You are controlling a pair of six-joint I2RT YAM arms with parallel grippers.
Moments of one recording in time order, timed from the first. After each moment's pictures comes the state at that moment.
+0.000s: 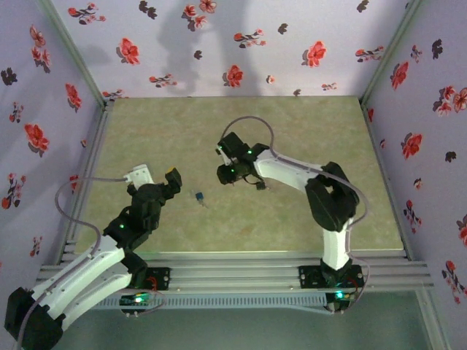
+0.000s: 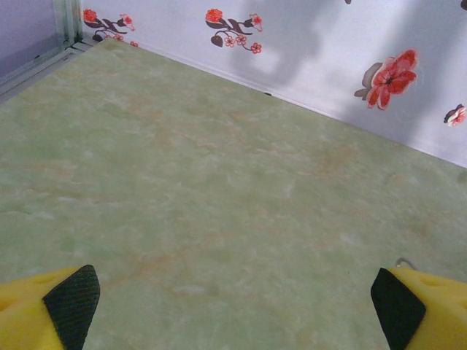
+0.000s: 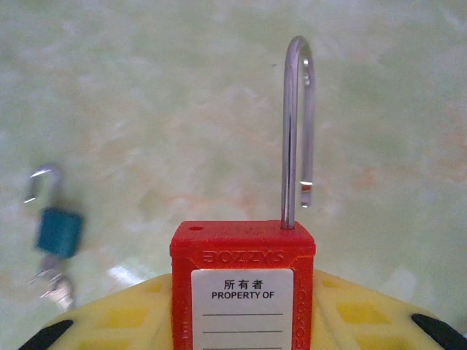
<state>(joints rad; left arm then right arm) -0.67 0.69 0.42 -0.10 -0.68 -0.57 0.79 1.89 1.41 -0.57 -0.07 0.27</state>
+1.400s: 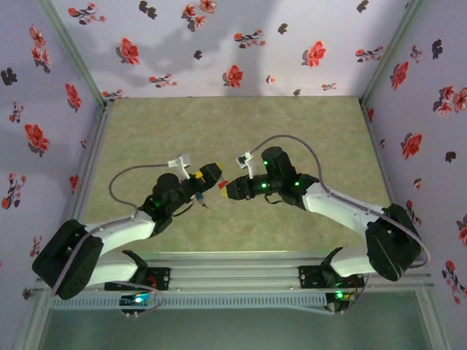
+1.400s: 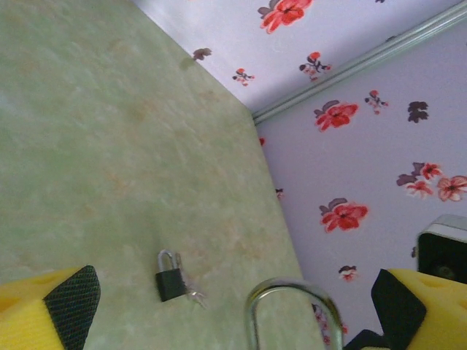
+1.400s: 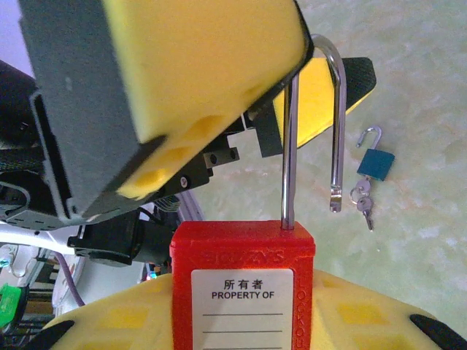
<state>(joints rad) -0.67 1.25 0.40 0.72 0.10 -1.02 0.72 1.36 0.83 -0.03 -0.72 0.51</state>
